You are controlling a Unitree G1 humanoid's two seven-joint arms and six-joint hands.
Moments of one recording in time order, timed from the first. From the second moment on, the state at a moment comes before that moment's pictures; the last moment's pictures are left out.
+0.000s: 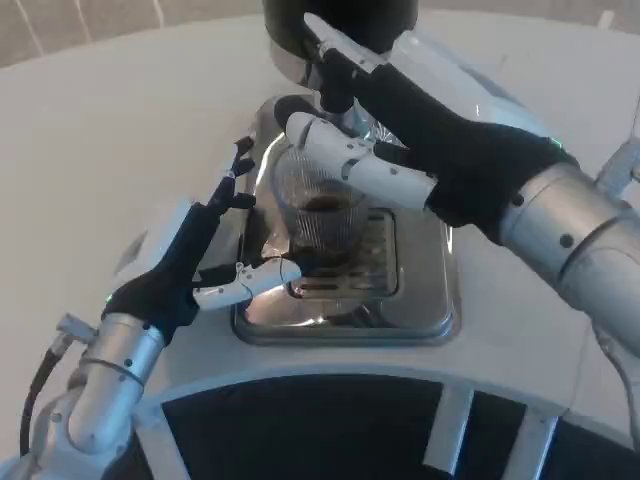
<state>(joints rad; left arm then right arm) -0.56 0.38 -0.05 0.59 0.36 -0.47 0.05 -0.81 -0.48 0.38 -0.69 -0.50 0.82 0.55</state>
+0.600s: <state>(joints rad) -0.59 0.37 -0.06 0.62 0.36 -0.48 0.06 -0.80 -0.47 0.36 -0.69 -0.50 0.82 0.55</state>
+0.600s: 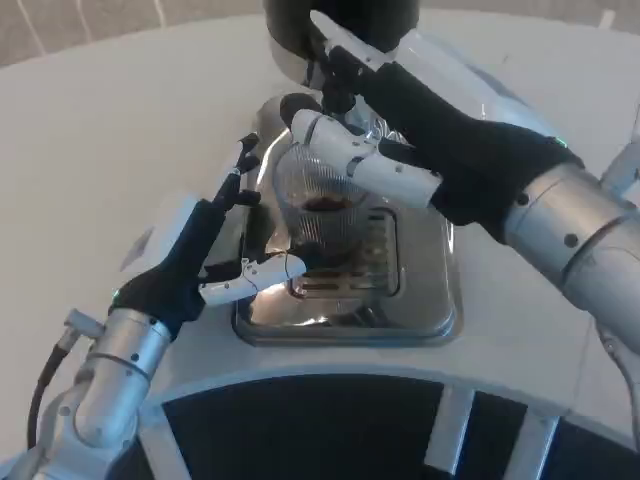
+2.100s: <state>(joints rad) -0.52 0.39 -0.06 0.52 0.36 -0.48 0.05 -0.57 -0.40 -0.07 -1.03 -0.83 0.58 0.82</state>
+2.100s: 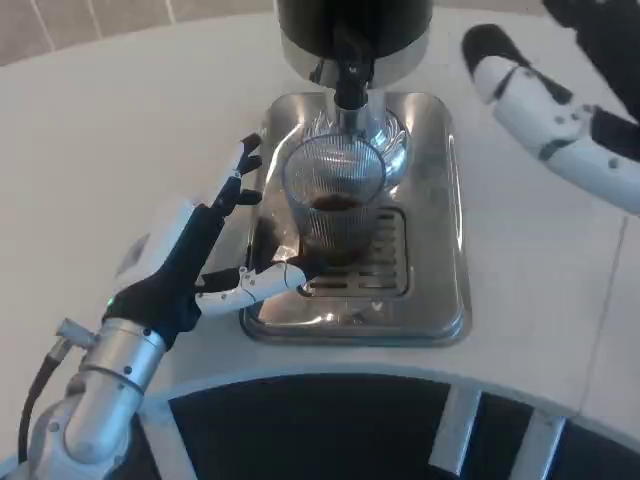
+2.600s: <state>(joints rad) -0.52 0.37 -0.08 0.49 0.36 -0.47 0.05 -0.30 -0.11 -0.51 -1.03 -0.81 0.16 1.02</state>
